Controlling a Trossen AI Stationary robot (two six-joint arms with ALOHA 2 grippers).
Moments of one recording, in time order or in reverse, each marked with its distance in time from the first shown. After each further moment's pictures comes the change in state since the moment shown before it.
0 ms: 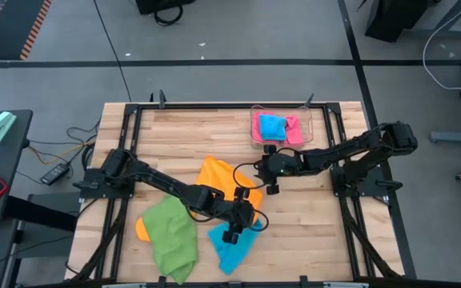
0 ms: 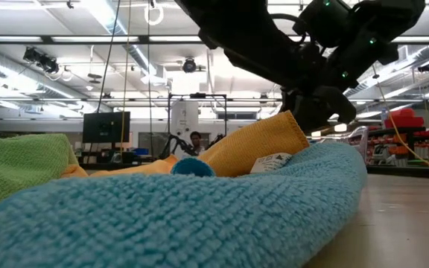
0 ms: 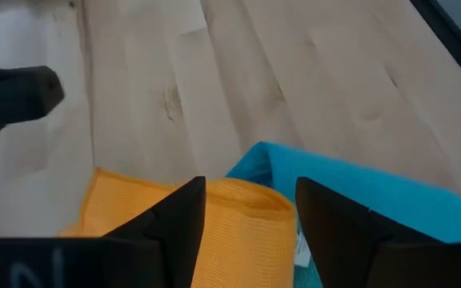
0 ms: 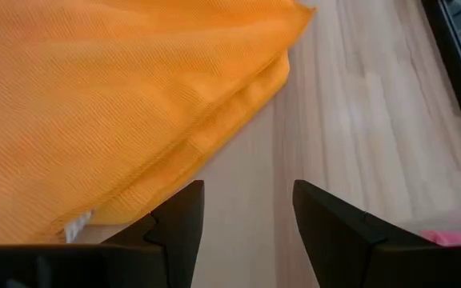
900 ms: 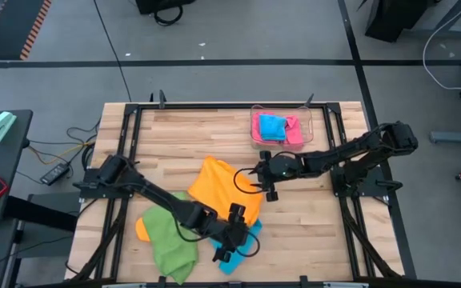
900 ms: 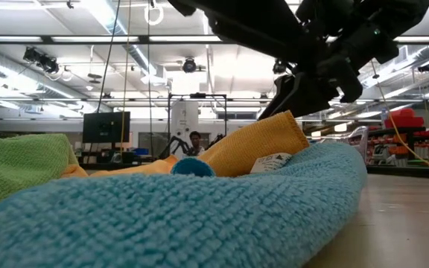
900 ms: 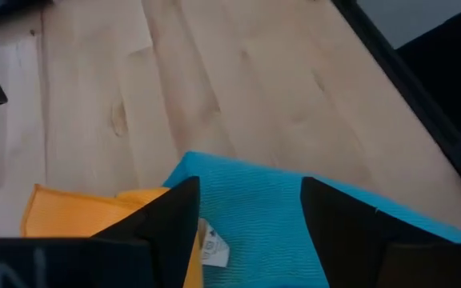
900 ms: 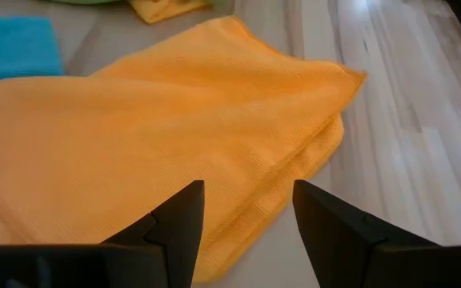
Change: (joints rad) left arm -0.139 0.000 0.000 0.014 -0.079 -0.033; right arm 0.041 0.000 0.000 0.114 -0.144 0.054
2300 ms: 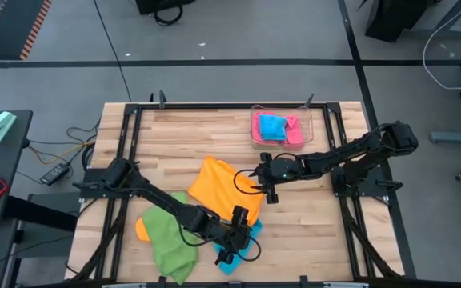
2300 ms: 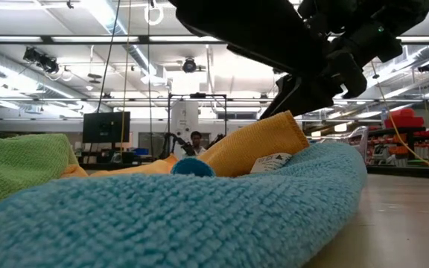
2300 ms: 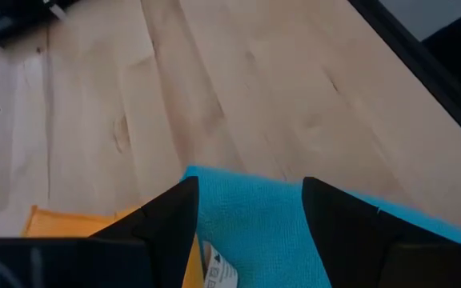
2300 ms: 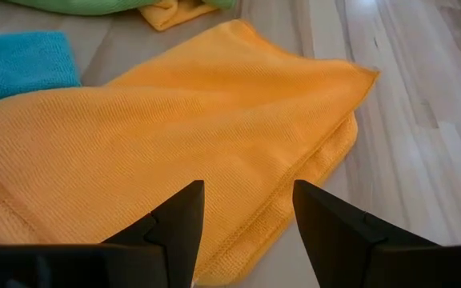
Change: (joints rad) left arm -0.010 0.060 -0.005 0.090 -0.049 0.061; right arm 0.024 0.000 0.000 -0.003 0.001 0.057
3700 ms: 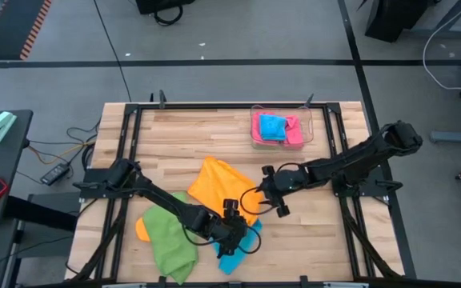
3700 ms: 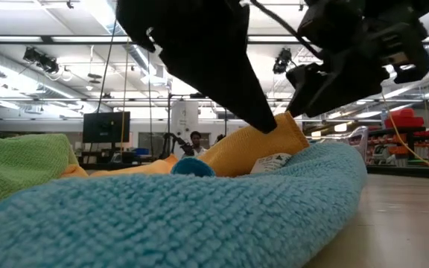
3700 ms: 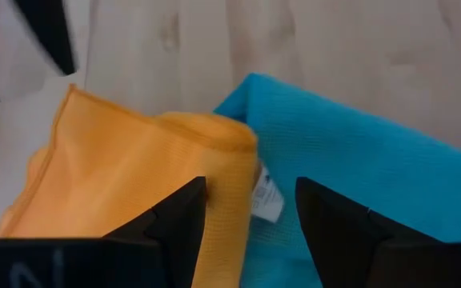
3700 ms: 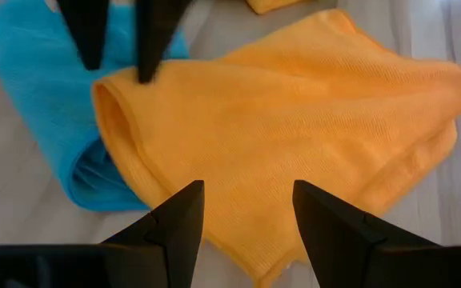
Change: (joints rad) left arm 0.015 0.016 0.001 -0.182 -0.133 -0.249; right arm 0.129 -0.042 0.013 -0.136 -0.066 -0.003
